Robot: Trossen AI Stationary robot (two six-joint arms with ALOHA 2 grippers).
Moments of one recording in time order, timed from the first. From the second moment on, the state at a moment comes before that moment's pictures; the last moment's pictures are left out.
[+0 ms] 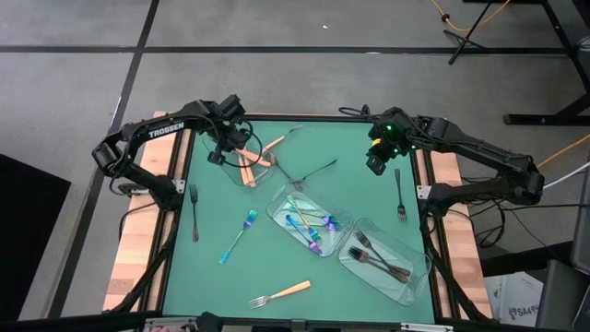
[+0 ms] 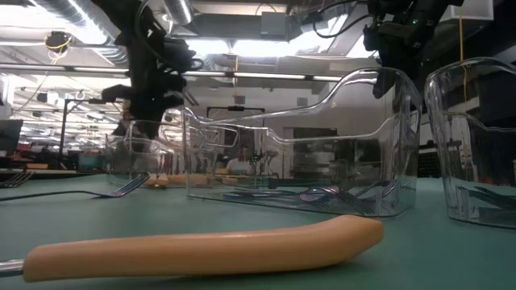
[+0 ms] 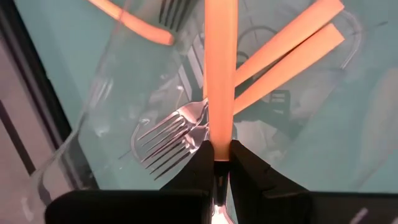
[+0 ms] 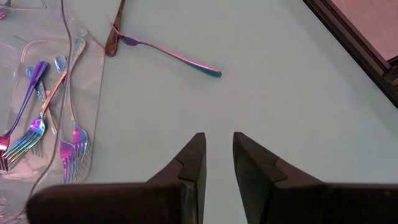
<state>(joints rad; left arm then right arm) 0.74 1.44 1.05 -0.93 0.04 1.06 -0.48 1.12 1.07 -0.97 -0.05 0.11</state>
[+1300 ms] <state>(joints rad) 0.74 1.44 0.75 -0.50 0.04 1.06 -0.48 1.12 1.07 -0.93 -0.05 0.11</state>
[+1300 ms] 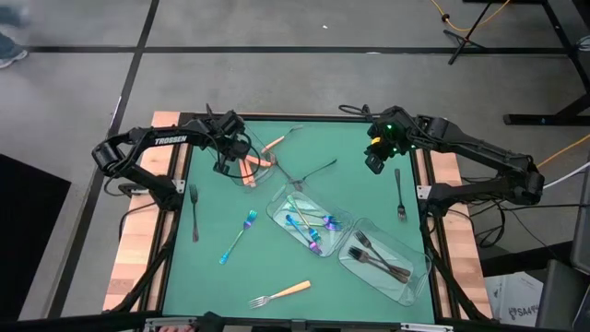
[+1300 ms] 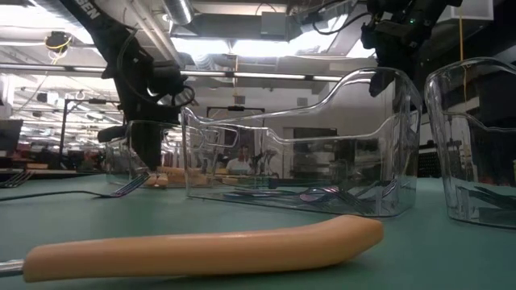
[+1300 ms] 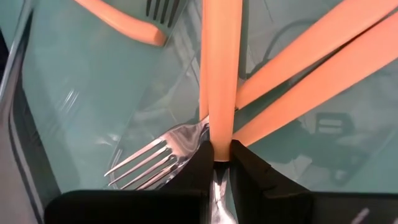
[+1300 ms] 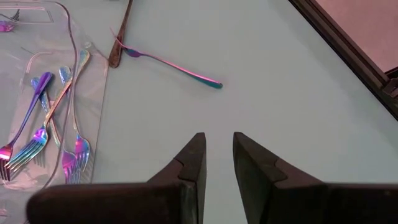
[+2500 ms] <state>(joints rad) 0.74 1.44 0.86 -0.53 -0.01 0.87 -0.48 1.12 1.07 -0.93 -0.05 0.11</state>
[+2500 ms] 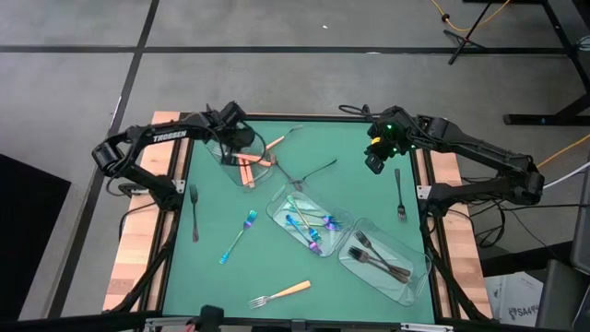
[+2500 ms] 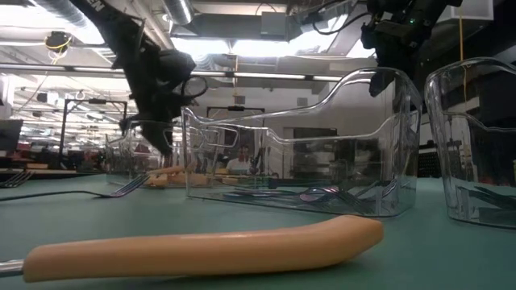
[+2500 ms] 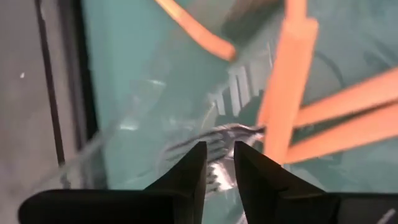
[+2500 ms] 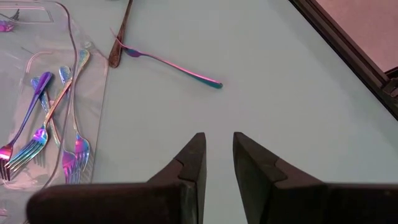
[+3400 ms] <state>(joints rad) 0.28 1.44 1.30 -1.16 -0.09 -0.42 -0.48 1.12 1.07 -0.93 -0.05 0.11</state>
